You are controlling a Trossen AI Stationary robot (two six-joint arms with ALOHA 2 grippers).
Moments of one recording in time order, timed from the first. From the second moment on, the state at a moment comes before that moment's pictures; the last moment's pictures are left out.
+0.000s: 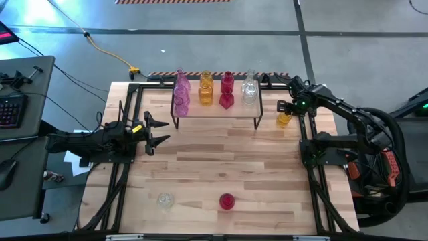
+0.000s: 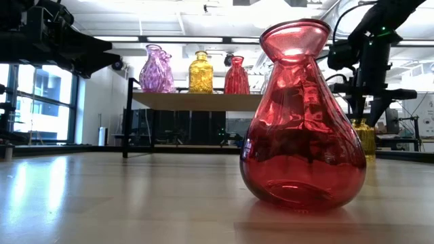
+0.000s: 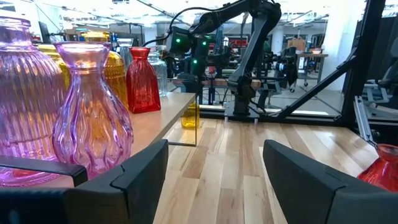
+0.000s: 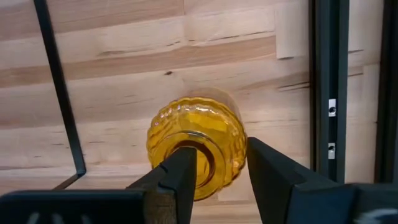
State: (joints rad) left arm 0.04 0.07 0.01 0.13 -0.14 0.01; right arm -0.98 1.14 0.75 -0.97 0.00 0.70
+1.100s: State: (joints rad) left arm 0.04 0.07 0.01 0.13 -0.14 0.01; right arm -0.96 1.14 0.84 -1.20 0.05 0.61
